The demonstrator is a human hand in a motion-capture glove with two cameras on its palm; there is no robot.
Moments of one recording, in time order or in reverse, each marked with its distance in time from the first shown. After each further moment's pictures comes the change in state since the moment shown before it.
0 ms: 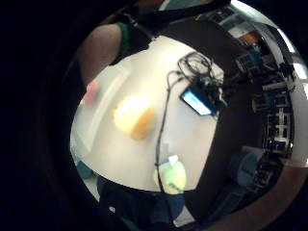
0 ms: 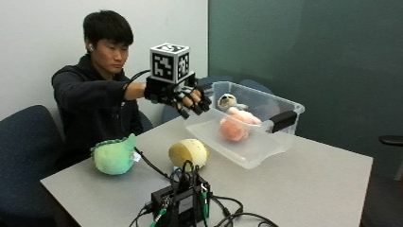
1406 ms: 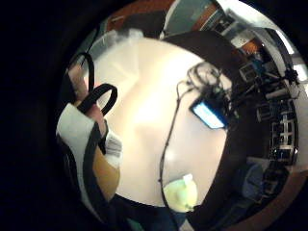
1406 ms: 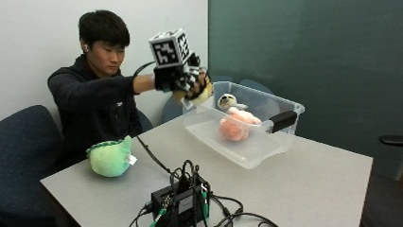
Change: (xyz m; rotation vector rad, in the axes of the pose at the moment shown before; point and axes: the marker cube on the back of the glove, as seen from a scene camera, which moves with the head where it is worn) arm -0.054 0.001 -0.015 0.238 -0.098 -0.166
